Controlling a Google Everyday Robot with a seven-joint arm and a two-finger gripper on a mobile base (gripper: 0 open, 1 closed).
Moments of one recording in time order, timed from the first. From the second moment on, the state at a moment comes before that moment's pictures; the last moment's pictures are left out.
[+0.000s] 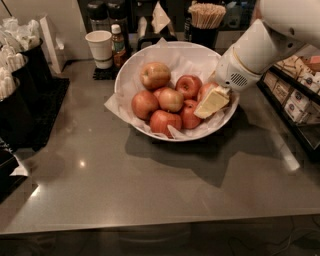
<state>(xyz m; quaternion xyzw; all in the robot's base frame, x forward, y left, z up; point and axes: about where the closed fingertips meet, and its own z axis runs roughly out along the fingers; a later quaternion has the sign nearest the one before) 0.561 -0.120 0.882 -0.58 0.77 0.10 0.23</state>
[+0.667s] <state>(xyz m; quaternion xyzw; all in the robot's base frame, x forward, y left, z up) 0.560 -0.117 0.896 -0.60 0.76 0.11 0.24</state>
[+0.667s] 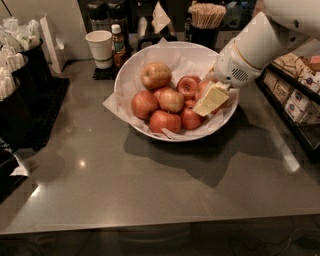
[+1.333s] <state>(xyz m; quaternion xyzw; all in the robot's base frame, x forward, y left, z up) 0.527 -0.089 0.984 -0.67 0.63 0.20 0.34</state>
